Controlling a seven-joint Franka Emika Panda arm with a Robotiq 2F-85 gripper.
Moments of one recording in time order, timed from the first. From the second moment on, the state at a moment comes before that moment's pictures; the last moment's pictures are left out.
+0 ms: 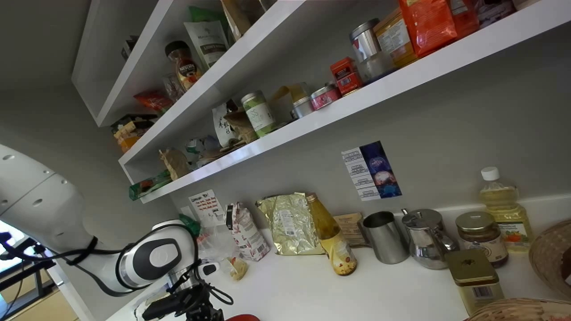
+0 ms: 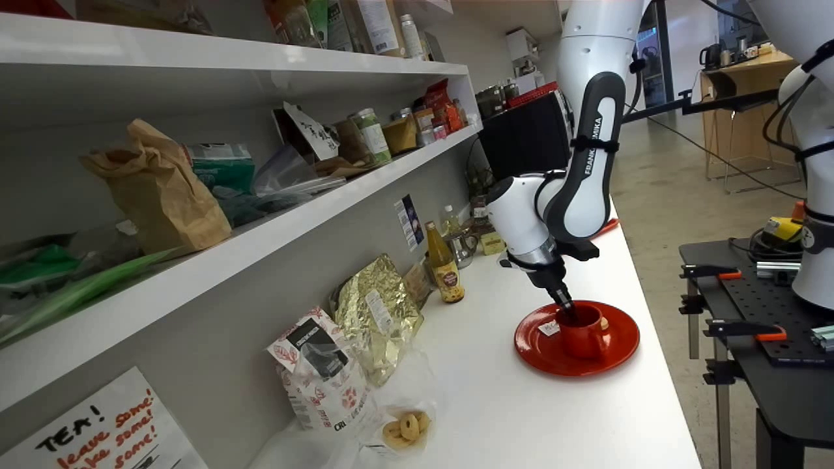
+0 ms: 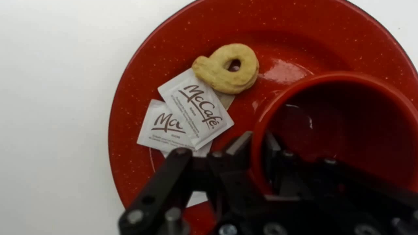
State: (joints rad) arm 0.11 0.39 0.02 -2.33 -0.28 2.48 -0.02
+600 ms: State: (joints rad) arm 0.11 0.39 0.02 -2.34 -0.28 2.48 -0.02
